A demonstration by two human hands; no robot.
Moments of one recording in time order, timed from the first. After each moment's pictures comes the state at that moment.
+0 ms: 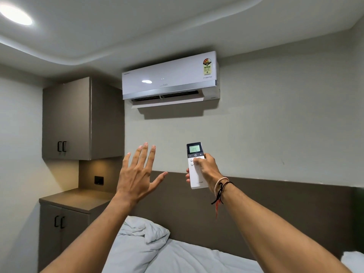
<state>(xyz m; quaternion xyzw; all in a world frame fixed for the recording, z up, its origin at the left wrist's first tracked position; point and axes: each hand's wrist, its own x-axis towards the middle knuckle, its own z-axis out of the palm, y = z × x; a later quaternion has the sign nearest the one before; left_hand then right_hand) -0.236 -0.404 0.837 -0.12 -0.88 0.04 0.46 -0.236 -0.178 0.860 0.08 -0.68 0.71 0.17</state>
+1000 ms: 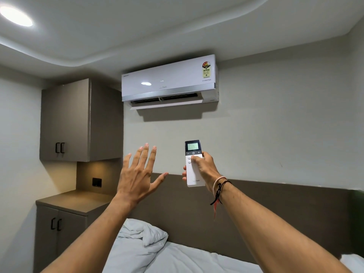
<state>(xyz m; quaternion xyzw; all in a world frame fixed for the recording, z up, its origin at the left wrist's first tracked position) -0.236 -0.401 0.842 -0.13 -0.88 0.03 0.46 -0.230 -0.182 0.869 0.11 -0.67 0.71 0.18</state>
